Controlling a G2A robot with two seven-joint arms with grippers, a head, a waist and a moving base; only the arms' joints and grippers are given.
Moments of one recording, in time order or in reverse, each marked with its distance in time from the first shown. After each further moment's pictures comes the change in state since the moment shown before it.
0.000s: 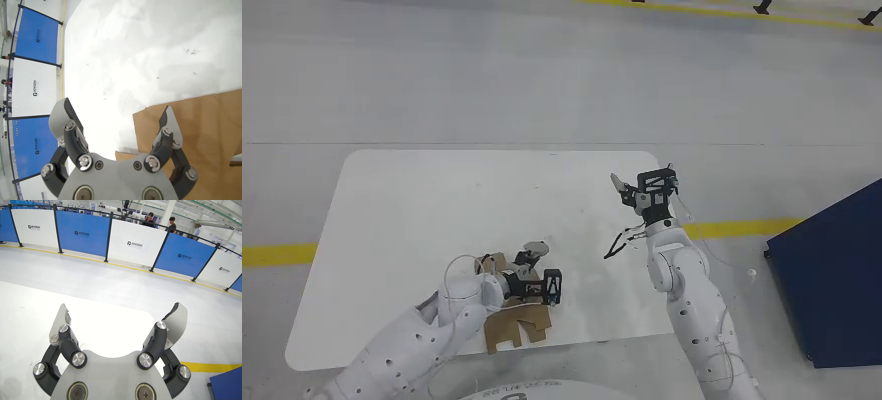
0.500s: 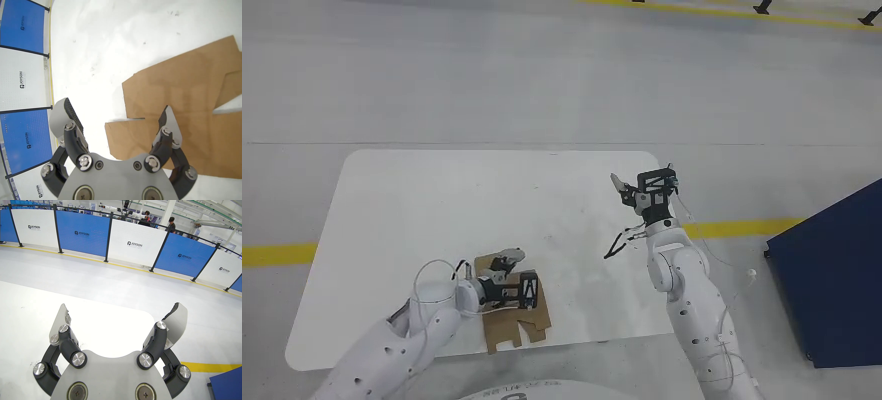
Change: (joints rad) left arm 0.145 0.084 -0.179 -0.133 0.018 -0.150 -0.016; right arm 0.000 0.000 0.000 0.000 0.000 0.000 0.000
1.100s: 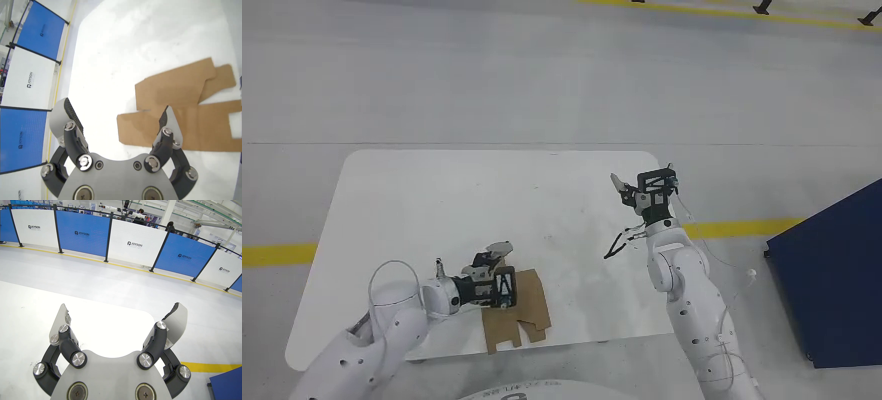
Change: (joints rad) left arm 0.076 0.051 -0.152 -0.124 -0.105 -0.020 0.188; right arm 0.000 0.000 0.000 0.000 0.000 0.000 0.000
